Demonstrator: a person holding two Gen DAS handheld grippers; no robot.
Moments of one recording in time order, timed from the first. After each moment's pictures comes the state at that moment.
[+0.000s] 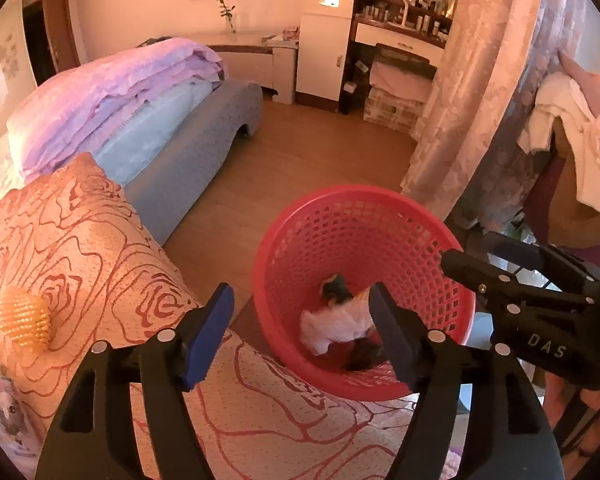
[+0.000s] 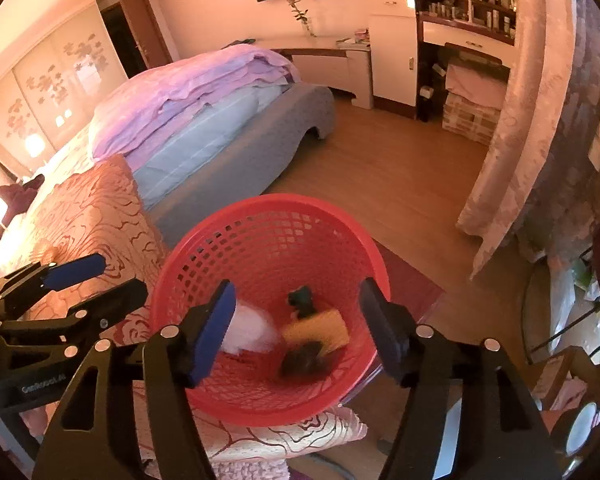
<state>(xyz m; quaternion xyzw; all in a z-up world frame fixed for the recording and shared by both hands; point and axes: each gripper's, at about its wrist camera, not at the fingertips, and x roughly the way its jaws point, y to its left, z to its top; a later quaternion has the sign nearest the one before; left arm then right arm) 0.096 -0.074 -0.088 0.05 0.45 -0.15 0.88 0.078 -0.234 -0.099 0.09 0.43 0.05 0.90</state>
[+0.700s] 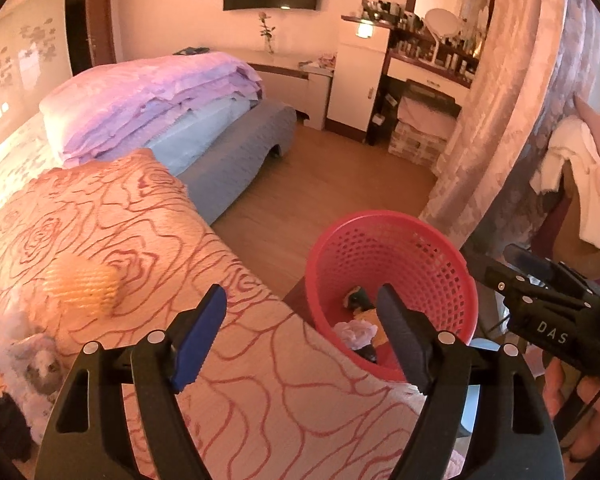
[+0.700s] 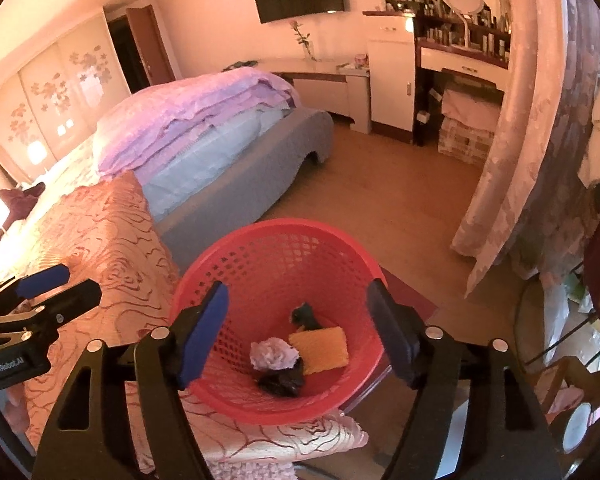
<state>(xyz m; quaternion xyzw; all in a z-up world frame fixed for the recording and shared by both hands) 0.063 -0.027 -0.055 0.01 0.42 -0.10 0.90 0.057 -0.221 -0.072 0.08 0.39 0.06 0.92</state>
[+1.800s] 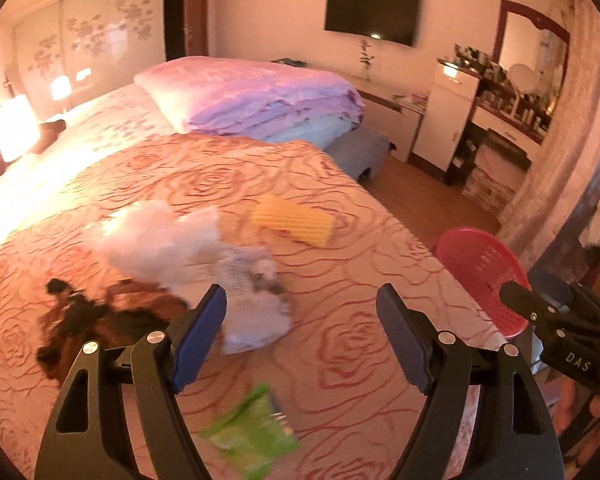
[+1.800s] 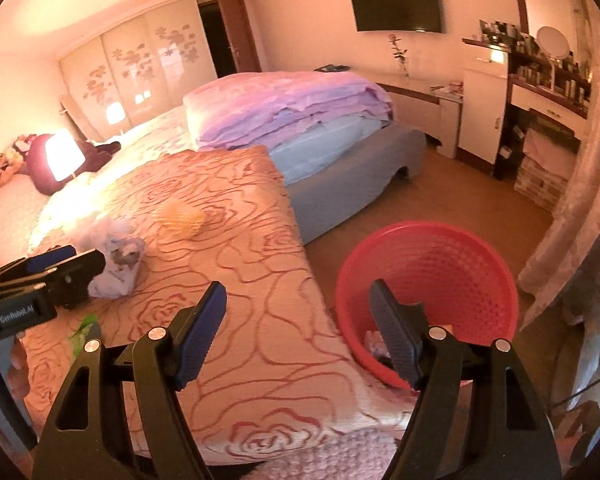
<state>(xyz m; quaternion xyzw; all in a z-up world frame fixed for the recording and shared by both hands) -0.031 0.118 -0.022 -0.05 0.38 0.04 0.92 0.009 -0.106 -0.046 0.03 0.37 0.20 0.91</state>
